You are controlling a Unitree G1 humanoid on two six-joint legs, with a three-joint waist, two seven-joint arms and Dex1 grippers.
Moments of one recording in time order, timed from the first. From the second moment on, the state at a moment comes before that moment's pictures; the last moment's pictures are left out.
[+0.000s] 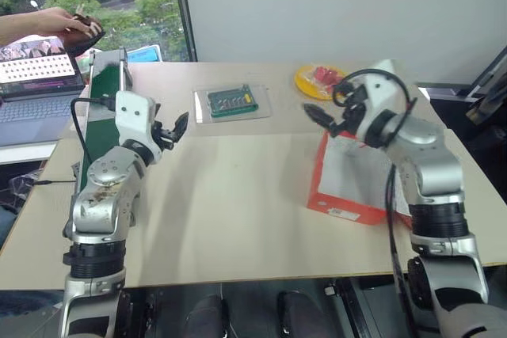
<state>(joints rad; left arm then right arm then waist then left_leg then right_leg) -0.47 0.44 0.18 -0.21 -0.28 0.62 -0.23 -0.75 -0.47 -0.01 0.03 0.27 0.55 0.65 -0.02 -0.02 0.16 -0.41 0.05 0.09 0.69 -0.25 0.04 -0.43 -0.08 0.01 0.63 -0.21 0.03</state>
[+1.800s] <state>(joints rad) -0.38 0.67 0.55 0.09 -0.30 0.63 -0.28 -0.85 -0.24 0.15 0.28 0.29 0.53 0.87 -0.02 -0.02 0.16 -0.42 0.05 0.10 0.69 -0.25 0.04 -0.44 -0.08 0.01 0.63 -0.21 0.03</state>
